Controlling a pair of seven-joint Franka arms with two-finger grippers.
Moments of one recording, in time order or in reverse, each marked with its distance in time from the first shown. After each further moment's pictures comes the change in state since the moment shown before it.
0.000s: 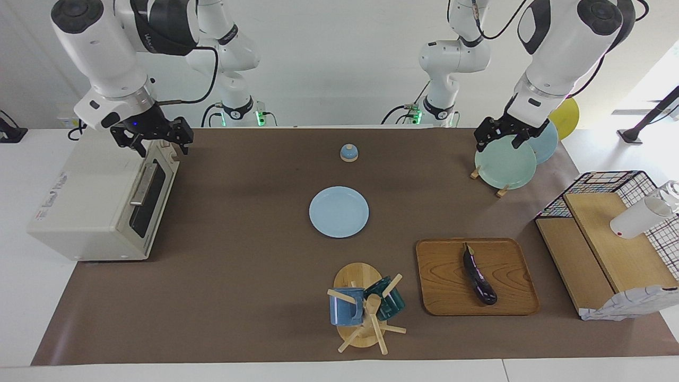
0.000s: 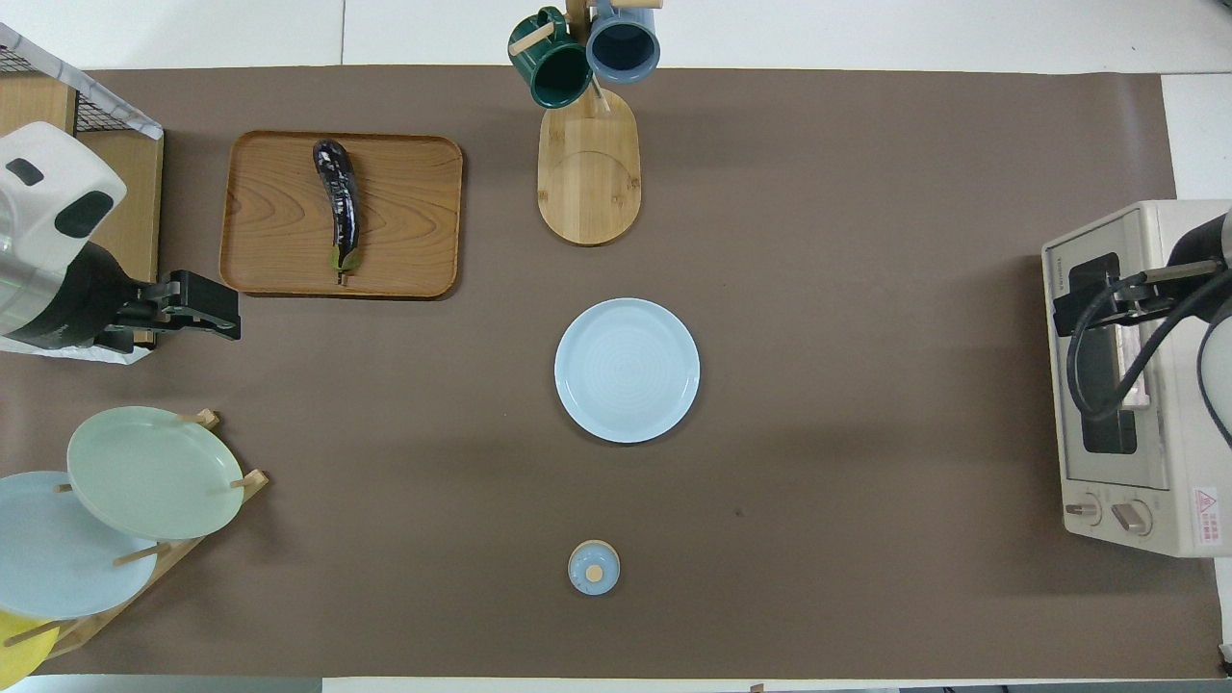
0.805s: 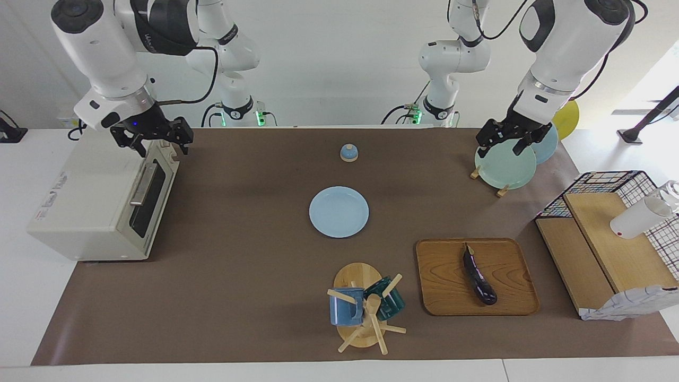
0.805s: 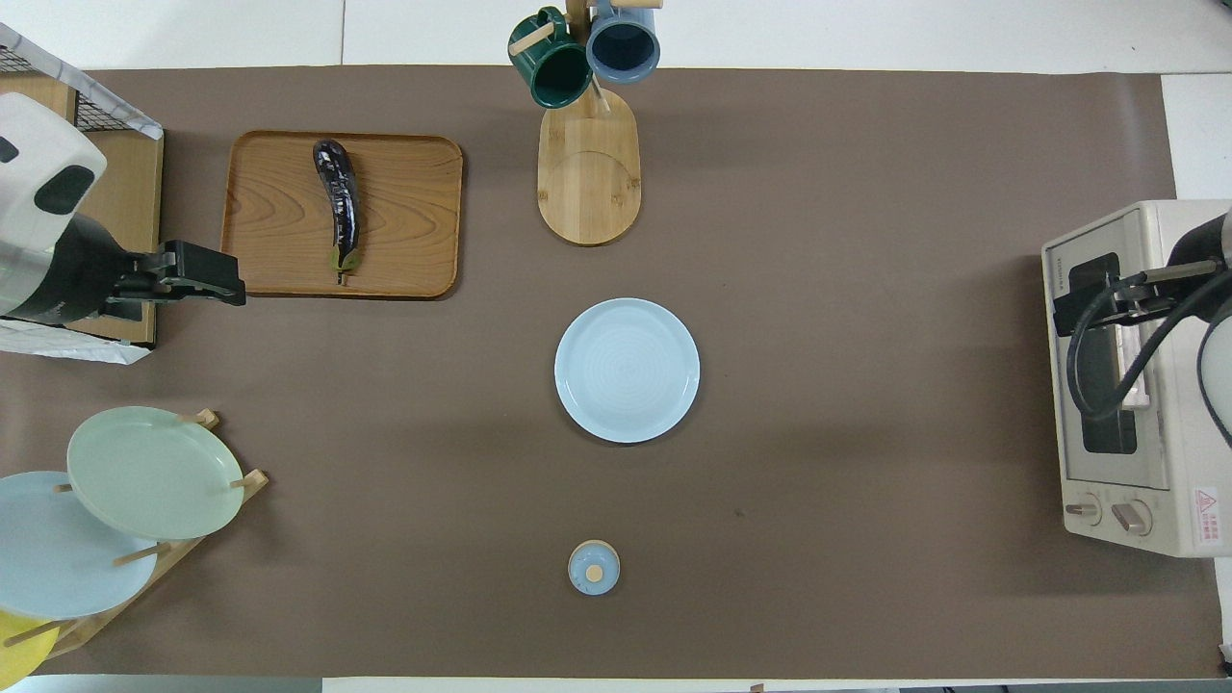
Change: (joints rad) left arm 0.001 0.008 0.005 -0.005 -0.041 0.133 -0.002; right arm 0.000 0.000 0.000 0.000 0.000 0.000 0.000
